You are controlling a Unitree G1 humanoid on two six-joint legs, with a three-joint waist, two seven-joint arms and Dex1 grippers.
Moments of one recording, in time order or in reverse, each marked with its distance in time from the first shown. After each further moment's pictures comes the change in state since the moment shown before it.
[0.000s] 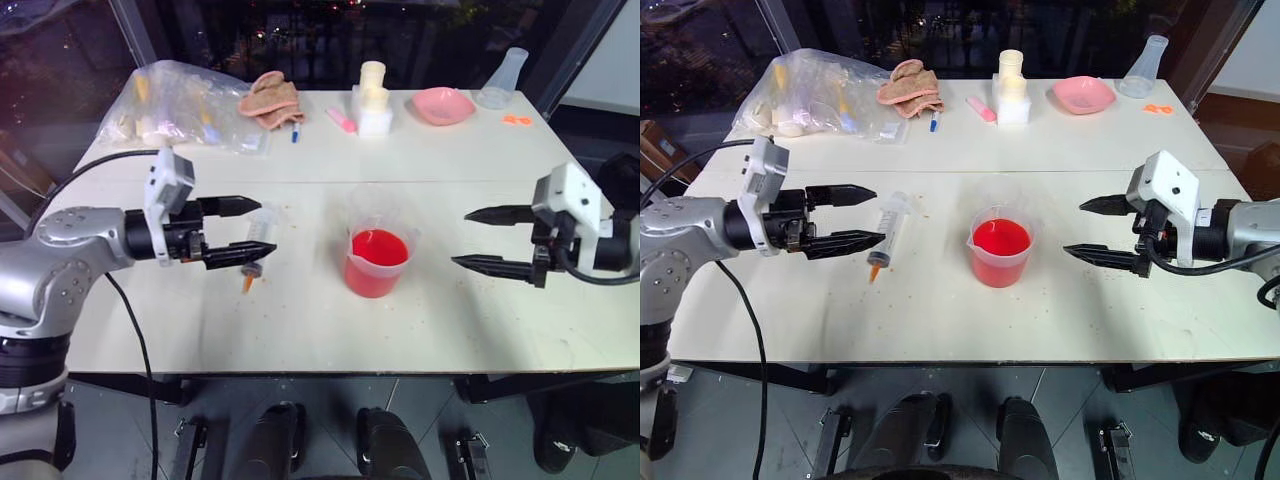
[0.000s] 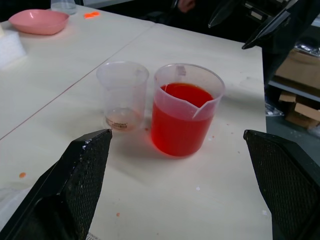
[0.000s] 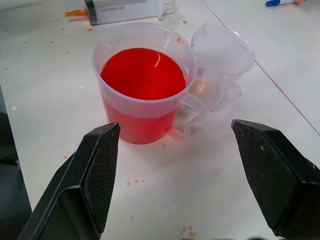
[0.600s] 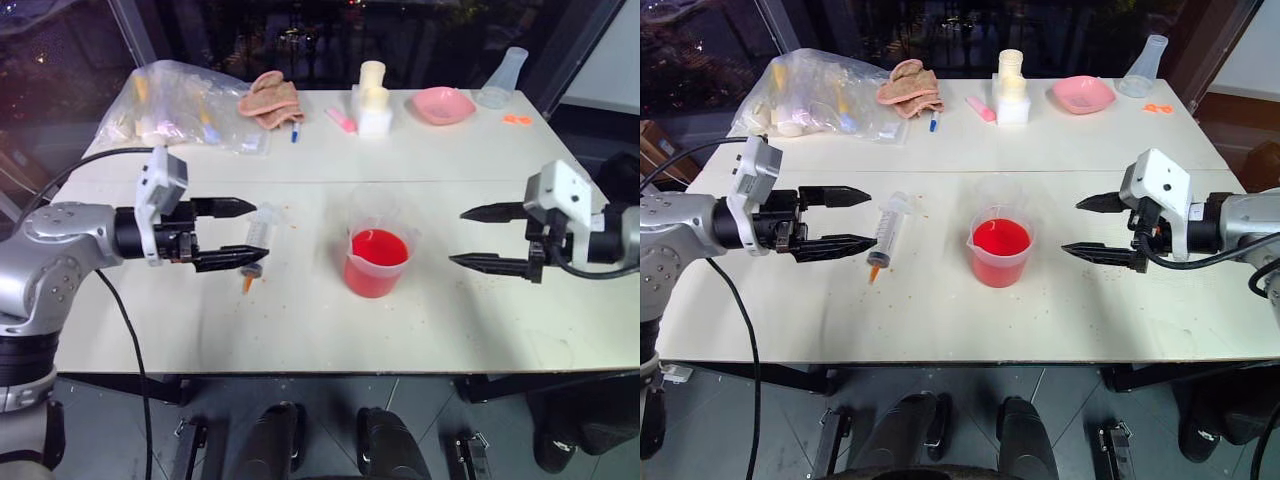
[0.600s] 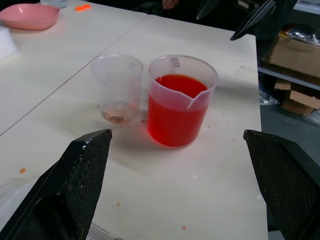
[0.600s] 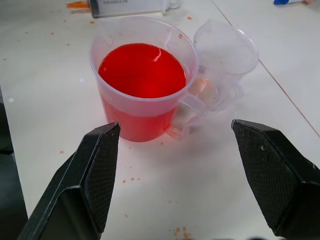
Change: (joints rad) left arm -0.002 0.044 -0.001 0.012 0.016 -0.017 -0.062; right arm -0.057 -0.007 0.072 0.056 -0.045 -0.037 0.033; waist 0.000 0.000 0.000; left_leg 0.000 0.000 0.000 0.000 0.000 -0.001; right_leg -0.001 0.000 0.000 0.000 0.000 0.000
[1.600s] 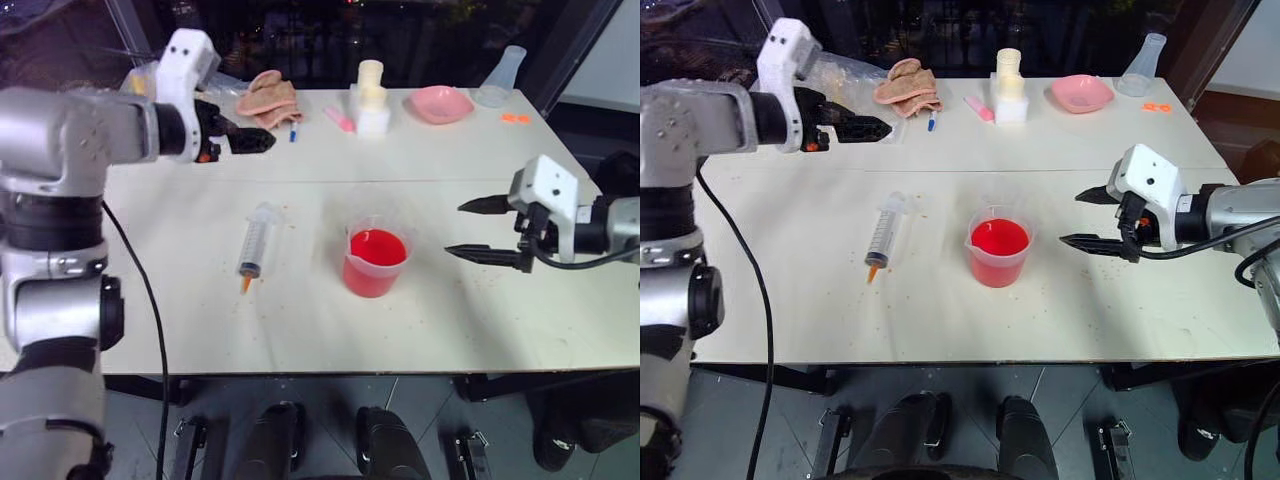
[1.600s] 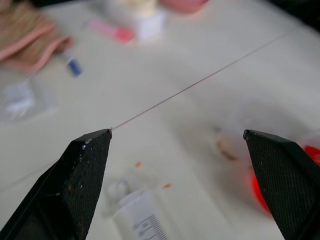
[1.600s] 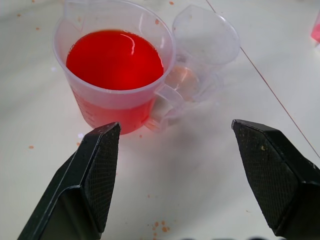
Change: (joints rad) left arm -0.749 -0.234 -0.170 0.454 0.234 0.662 0.622; right arm -0.066 0.004 0.077 0.012 -0.069 0.009 -0.055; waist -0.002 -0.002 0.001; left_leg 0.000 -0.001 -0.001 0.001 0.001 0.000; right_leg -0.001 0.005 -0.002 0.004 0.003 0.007
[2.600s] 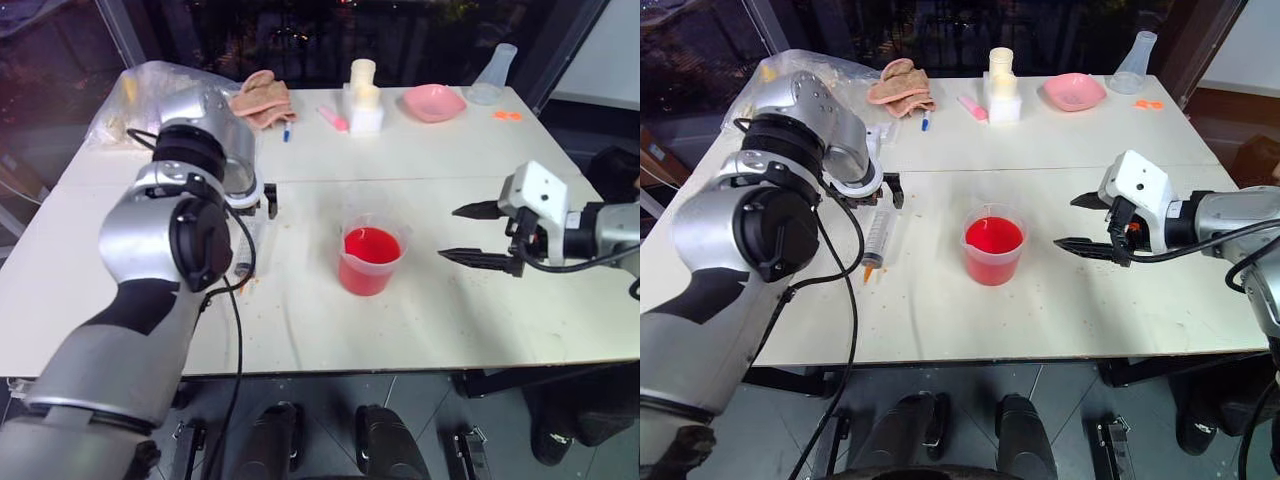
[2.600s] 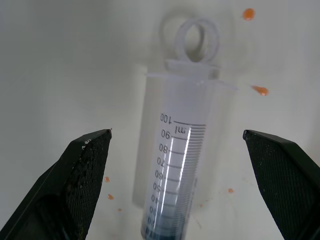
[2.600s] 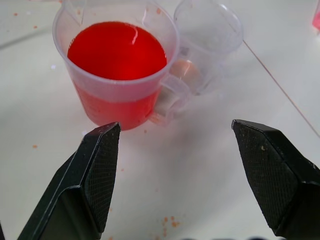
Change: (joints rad) left arm -0.353 -0.430 0.489 1.058 0.380 0.012 0.929; right arm 0.014 0.023 0.011 -0.037 0.003 0.043 -0.037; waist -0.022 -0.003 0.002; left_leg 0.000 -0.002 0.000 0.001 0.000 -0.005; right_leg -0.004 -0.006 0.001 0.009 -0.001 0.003
